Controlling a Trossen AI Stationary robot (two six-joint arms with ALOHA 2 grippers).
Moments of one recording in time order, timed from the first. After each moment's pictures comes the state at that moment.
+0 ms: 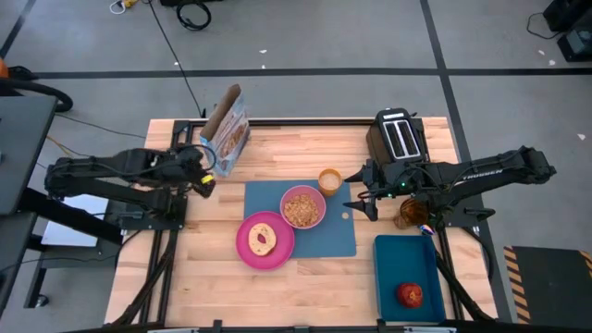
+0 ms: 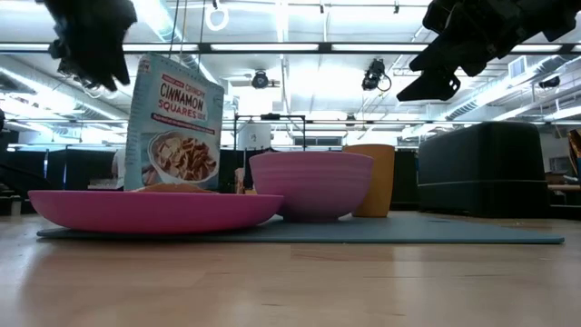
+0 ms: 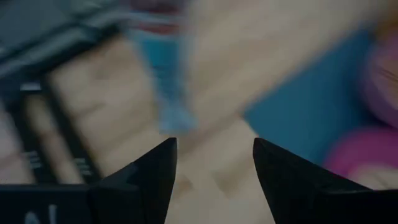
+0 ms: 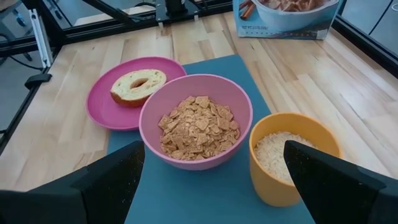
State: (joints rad) left arm -0.01 0.82 0.94 -1.21 -0.53 -0.84; right arm 0.05 0.88 0.54 -0.13 0.10 0.21
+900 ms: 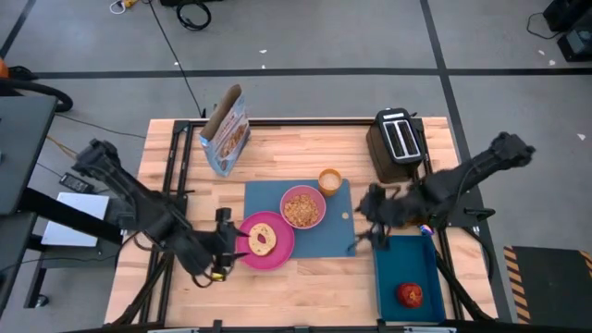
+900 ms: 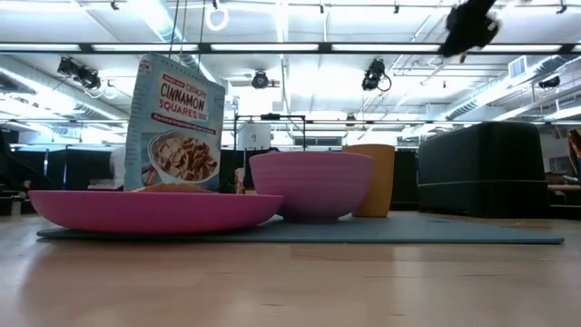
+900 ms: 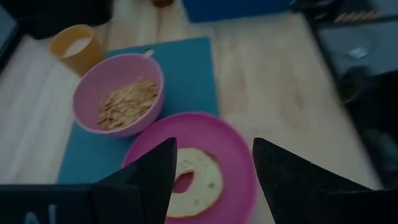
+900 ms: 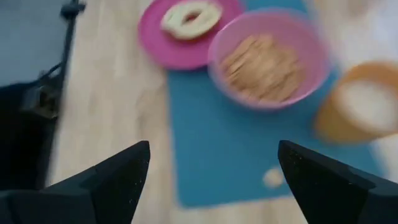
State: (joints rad) left arm -0.72 1.23 1.02 -0.59 -0.61 -0.41; right arm 0.43 1.11 0.96 -0.70 0.25 0.50
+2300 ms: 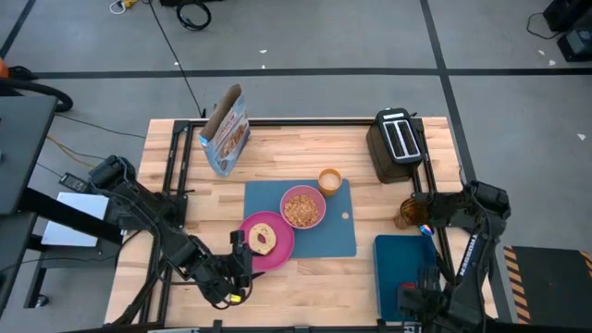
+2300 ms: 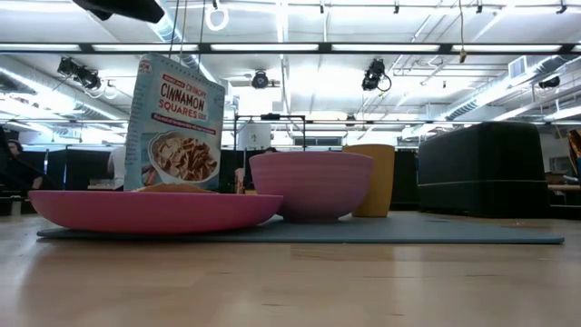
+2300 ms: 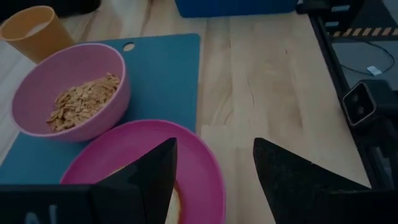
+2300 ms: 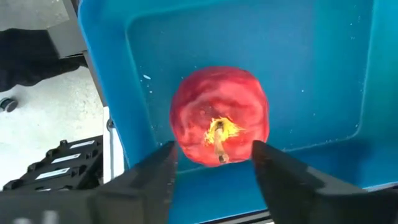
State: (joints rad) left arm -0.78 1.52 1.02 -0.33 -0.70 -0.53; right arm 1.16 1.84 1.48 -1.30 0.01 1.39
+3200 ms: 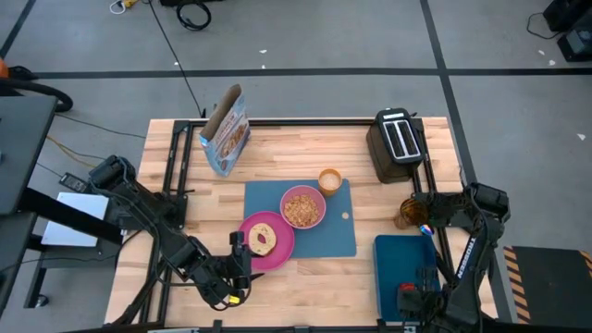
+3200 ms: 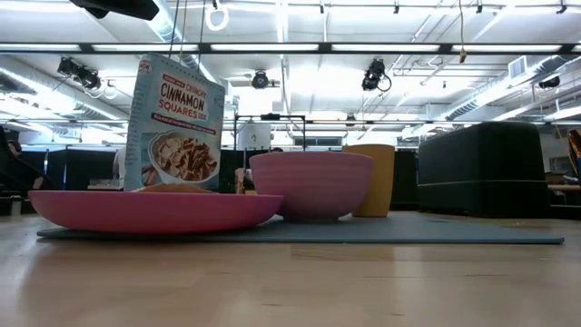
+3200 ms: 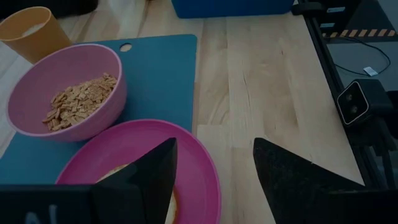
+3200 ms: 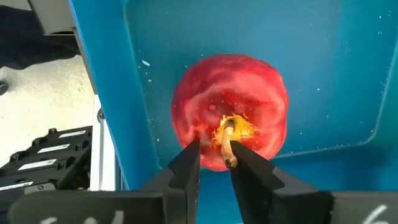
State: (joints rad) left arm -0.79 1.52 1.02 -0.33 -0.70 -0.54; right arm 1.17 1.85 1.42 -1.22 -0.02 1.34
